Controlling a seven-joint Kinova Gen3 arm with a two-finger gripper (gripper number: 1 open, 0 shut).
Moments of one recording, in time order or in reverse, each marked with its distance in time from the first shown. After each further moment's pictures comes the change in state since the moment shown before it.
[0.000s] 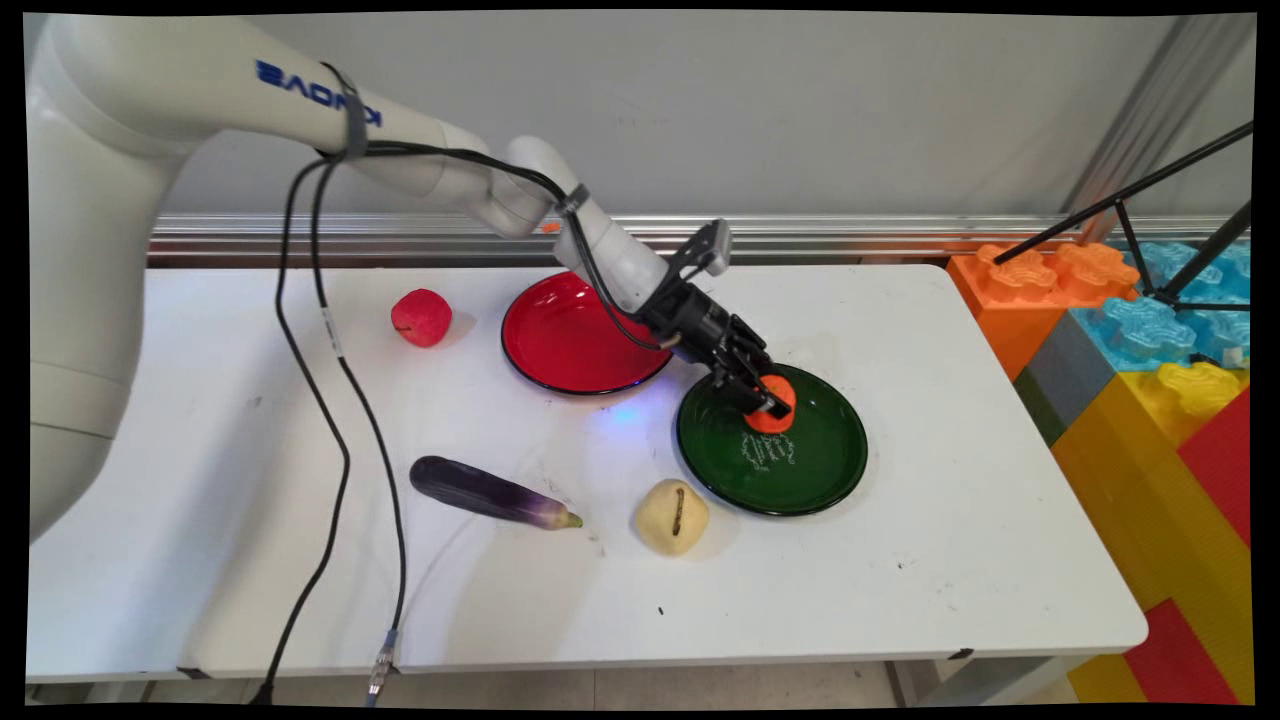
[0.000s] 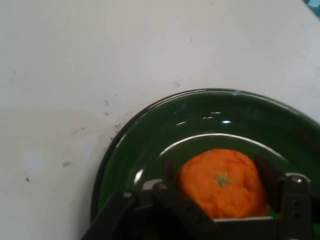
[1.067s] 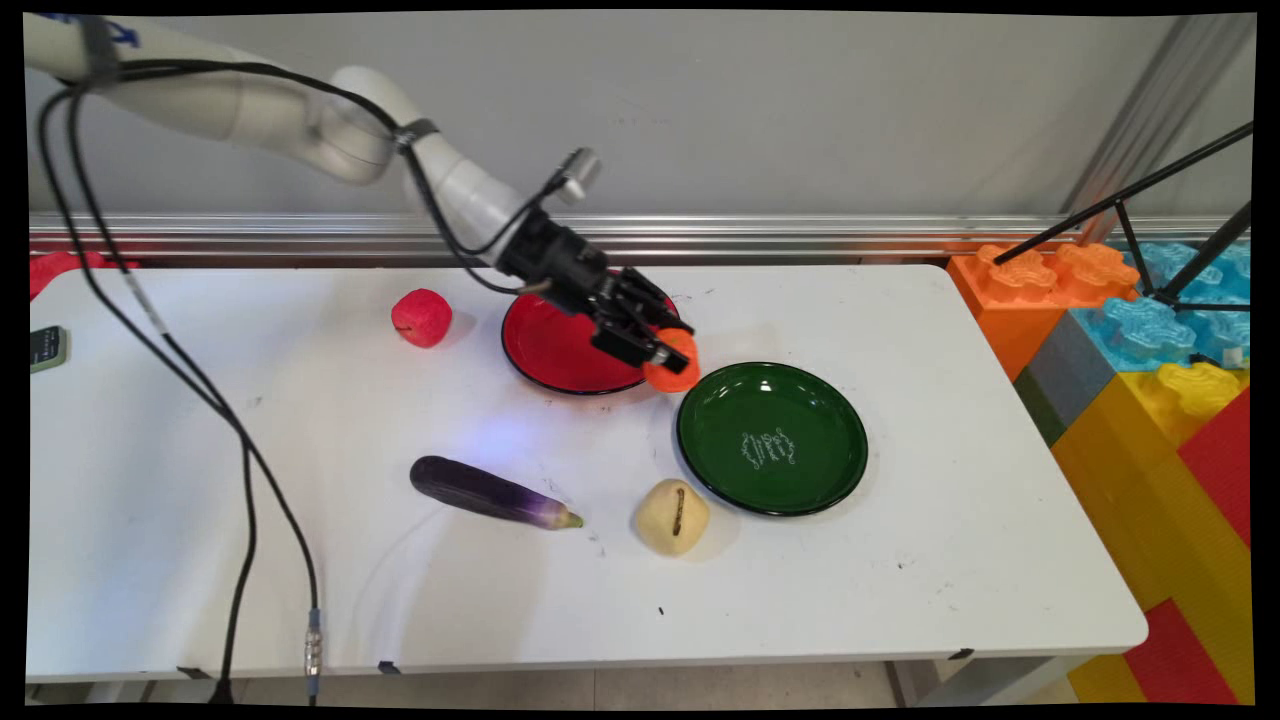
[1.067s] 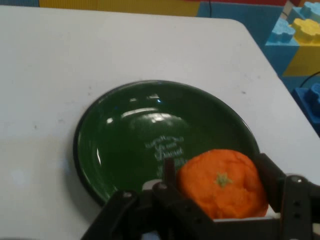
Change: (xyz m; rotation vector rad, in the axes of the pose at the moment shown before) arm -0.020 0.058 -0.146 0.004 0.064 -0.038
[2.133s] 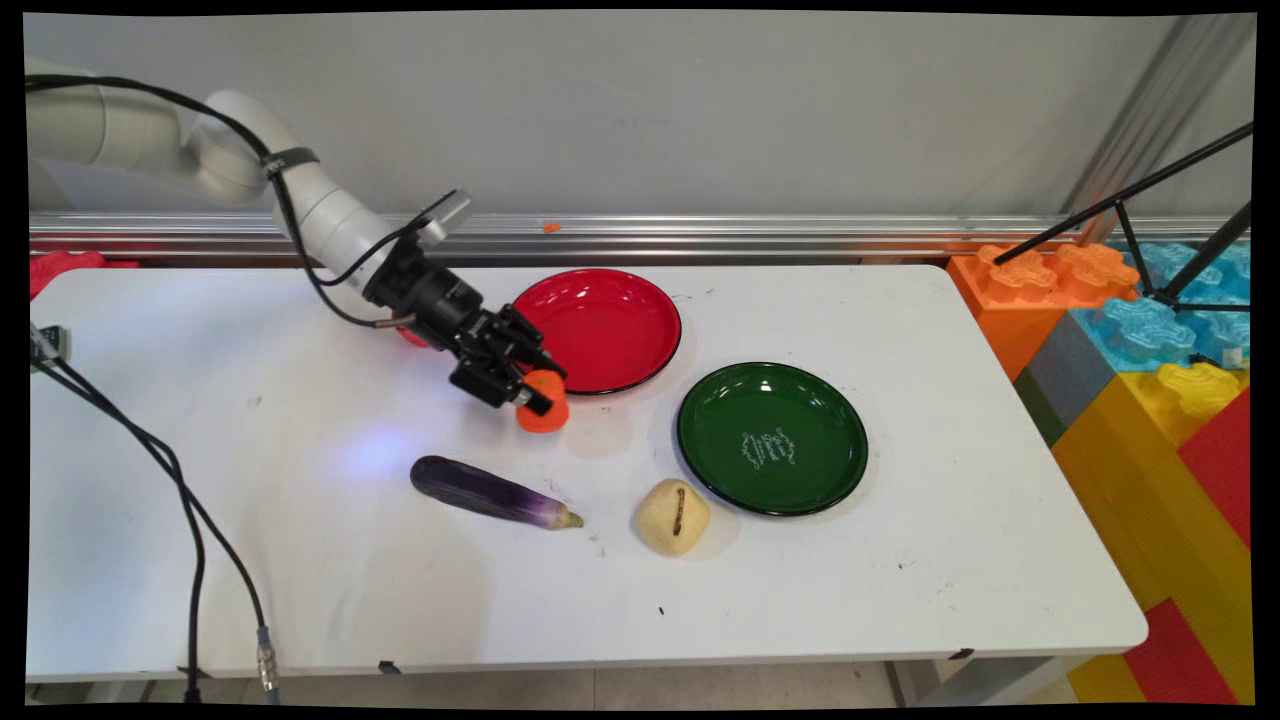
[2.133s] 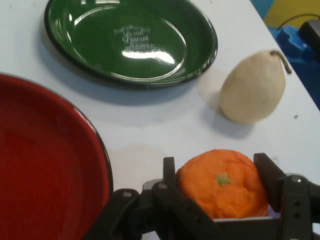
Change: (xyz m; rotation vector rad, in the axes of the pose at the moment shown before) arm -0.091 0.029 -0.084 -0.032 -0.090 -0.042
